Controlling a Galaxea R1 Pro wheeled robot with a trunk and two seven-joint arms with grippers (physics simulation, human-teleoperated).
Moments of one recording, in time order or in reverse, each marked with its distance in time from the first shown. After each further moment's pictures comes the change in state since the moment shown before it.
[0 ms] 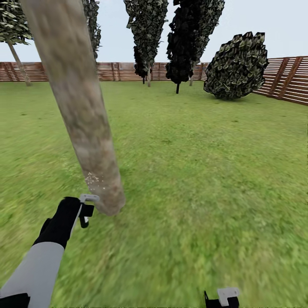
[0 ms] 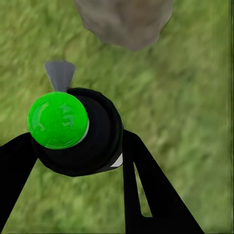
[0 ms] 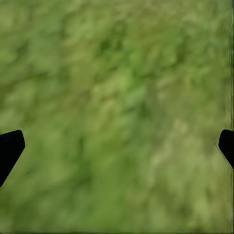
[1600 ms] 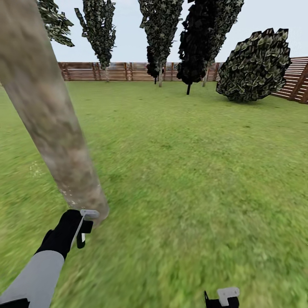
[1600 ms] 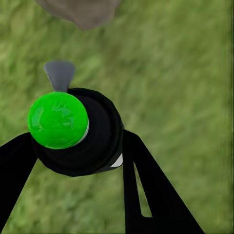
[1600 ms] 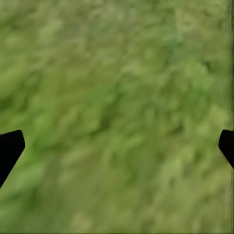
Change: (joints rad) left arm 0.044 0.000 0.016 0.133 0.009 -0.002 0.052; right arm 0.000 0.000 -0.001 0.000 0.000 -0.001 -0.001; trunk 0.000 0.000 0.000
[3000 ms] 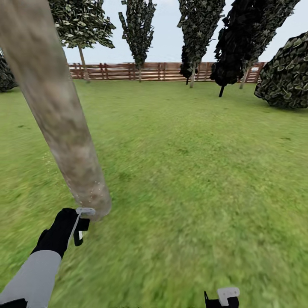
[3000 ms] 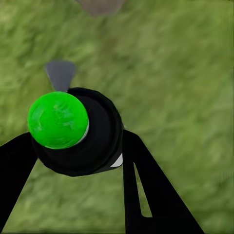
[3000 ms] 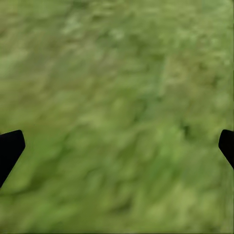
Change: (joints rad) left arm -0.001 0.009 0.047 -0.032 -0.002 0.002 -0.003; right arm 0.000 0.000 0.002 0.000 0.000 0.000 0.000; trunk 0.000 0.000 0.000
